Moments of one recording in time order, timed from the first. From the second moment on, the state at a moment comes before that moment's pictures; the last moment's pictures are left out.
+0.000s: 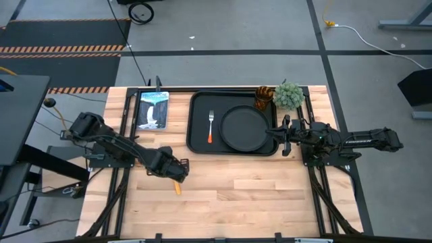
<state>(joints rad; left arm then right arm) -0.40 1.55 0.90 -0.82 -0.21 -2.03 -0.06 0.26 0.01 0.30 0.14 0.23</state>
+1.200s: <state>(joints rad) -0.33 1.61 0.94 -0.80 -0.16 -2.03 -0.06 0.26 0.01 0.32 0.13 0.23</state>
